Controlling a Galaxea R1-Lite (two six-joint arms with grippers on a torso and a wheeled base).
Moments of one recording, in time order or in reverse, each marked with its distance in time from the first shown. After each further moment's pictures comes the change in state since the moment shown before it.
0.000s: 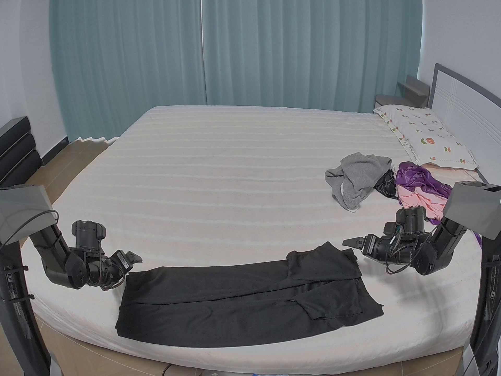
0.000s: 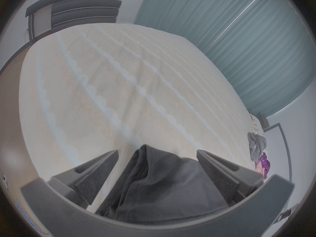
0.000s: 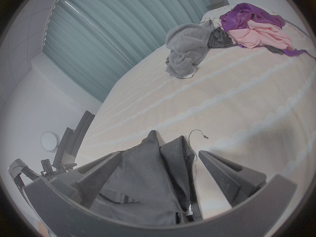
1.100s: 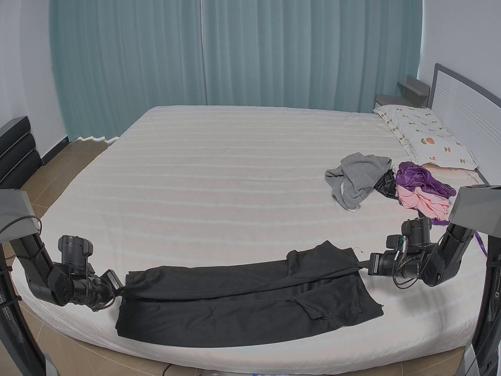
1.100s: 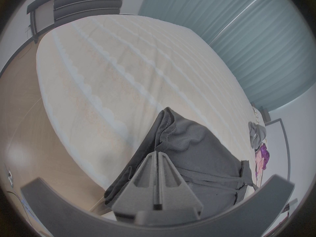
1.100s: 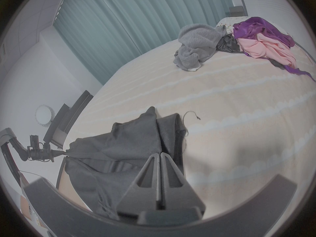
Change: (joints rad) left arm 0.026 -0.128 0.226 0.000 -0.047 0.019; right arm -0.004 -0.052 0.163 -0.028 -0.001 -0.227
